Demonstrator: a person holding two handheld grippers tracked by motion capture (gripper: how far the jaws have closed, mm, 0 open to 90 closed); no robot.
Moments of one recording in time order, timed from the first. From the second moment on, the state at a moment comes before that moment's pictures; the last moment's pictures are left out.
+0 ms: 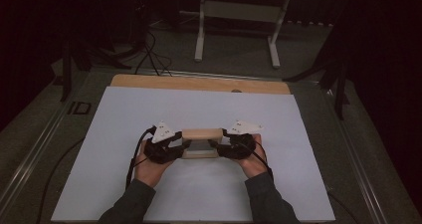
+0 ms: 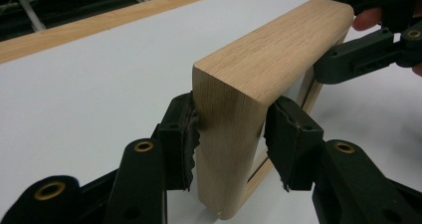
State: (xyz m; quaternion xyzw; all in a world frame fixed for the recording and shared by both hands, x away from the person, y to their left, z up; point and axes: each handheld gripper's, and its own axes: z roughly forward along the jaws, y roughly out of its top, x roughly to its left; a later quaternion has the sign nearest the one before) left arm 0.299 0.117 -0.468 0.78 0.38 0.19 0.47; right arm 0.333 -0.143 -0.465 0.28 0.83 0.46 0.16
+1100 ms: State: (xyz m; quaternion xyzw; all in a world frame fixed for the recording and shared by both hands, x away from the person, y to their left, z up) left arm 0.341 0.133 -0.485 0.76 0.42 0.16 0.48; right arm 0.370 -0.119 -0.476 0.33 0.81 0.46 0.14
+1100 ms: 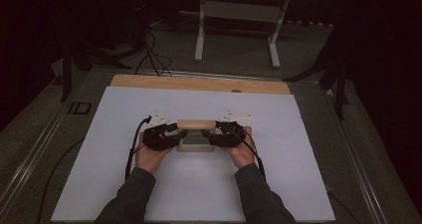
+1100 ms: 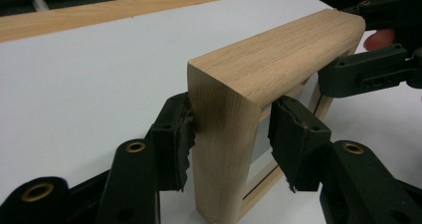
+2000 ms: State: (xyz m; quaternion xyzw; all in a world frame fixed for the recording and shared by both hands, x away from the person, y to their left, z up) left arm 0.354 0.126 -0.502 0.76 0.43 0.15 0.46; right arm 0.379 -0.120 -0.493 0.35 0.81 0.45 0.12
